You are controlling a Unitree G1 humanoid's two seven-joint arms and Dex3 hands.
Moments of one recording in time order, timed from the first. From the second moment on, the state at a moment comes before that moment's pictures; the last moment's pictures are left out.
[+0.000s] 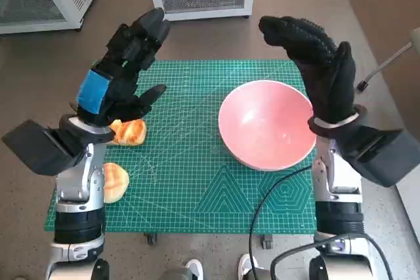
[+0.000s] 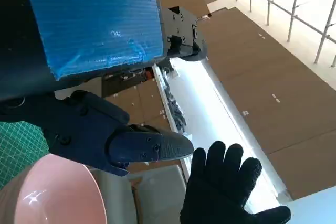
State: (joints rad) left arm -0.53 0.28 0.16 0.08 -0.25 -0.16 -0.43; right arm -0.72 -0.13 -0.11 0.38 0.28 -0.52 0.49
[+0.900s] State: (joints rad) left arm -0.53 0.28 0.16 0.09 -0.25 -0.16 -0.43; right arm -0.72 -0.14 -0.11 0.40 0.28 -0.52 0.50
